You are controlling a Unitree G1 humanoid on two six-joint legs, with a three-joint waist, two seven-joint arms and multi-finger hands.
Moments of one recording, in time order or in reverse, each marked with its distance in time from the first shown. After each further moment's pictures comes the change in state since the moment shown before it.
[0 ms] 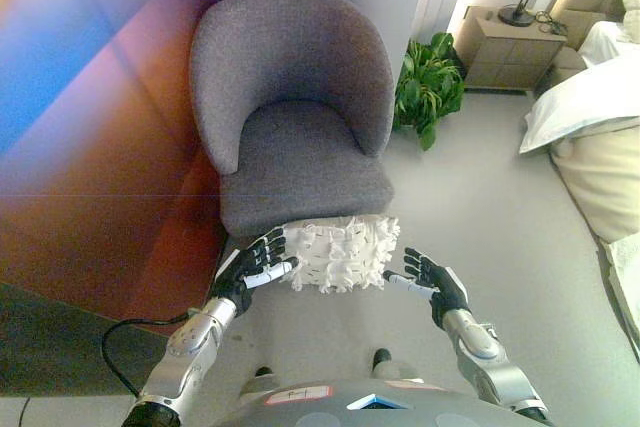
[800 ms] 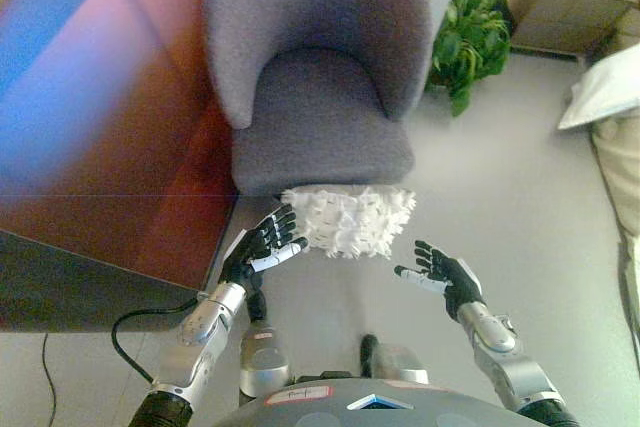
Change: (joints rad) left arm -0.052 -0.045 0.002 -0.021 -0.013 -0.097 -0.010; right arm -0.053 -0.072 -0.044 0.038 -0.002 -0.051 0.049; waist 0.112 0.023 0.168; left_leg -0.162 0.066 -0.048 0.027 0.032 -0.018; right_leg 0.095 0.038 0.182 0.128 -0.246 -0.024
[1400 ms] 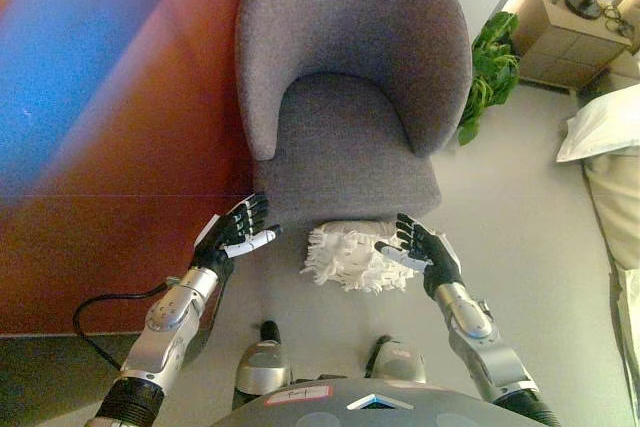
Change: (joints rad) left arm -0.032 0.118 0.056 -0.004 0.000 0.038 0.017; right arm -0.014 0.090 0.052 -0.078 -0.033 -0.027 -0.078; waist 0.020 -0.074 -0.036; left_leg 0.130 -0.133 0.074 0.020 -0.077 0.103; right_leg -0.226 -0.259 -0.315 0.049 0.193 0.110
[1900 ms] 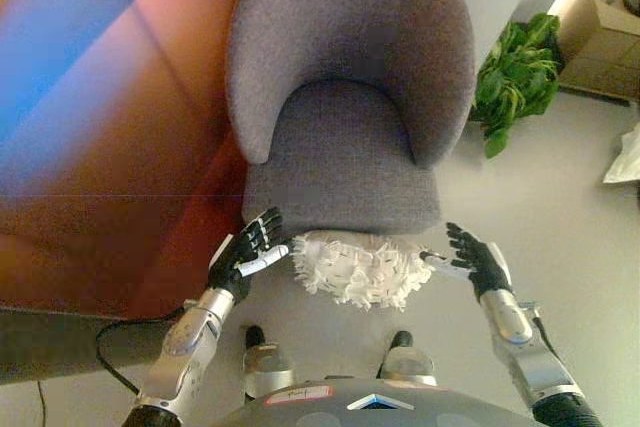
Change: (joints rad) left arm 0.079 -0.085 -0.008 -0.083 -0.040 0.007 -0.010; right arm 0.010 -0.161 -0.096 0.038 -0.125 0.024 -0.087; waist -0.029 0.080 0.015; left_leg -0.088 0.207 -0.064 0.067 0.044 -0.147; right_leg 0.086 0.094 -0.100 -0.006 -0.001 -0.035
